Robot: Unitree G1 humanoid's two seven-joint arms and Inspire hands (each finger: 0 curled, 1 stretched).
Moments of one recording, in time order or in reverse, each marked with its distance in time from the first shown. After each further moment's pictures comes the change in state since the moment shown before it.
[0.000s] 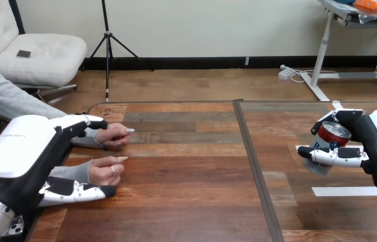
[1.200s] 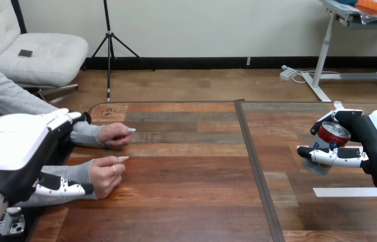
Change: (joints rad) left arm -0.062 0.082 -0.075 0.085 0.159 0.152 0.051; right arm 0.000 0.000 0.001 0.000 0.003 0.001 0.007
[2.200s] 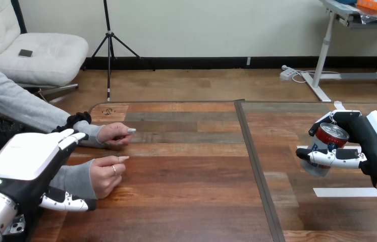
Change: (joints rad) left arm -0.092 0.071 -0.154 0.237 0.061 -0.012 0.063; right arm 0.000 0.000 0.006 0.000 -0.010 0.000 -0.001
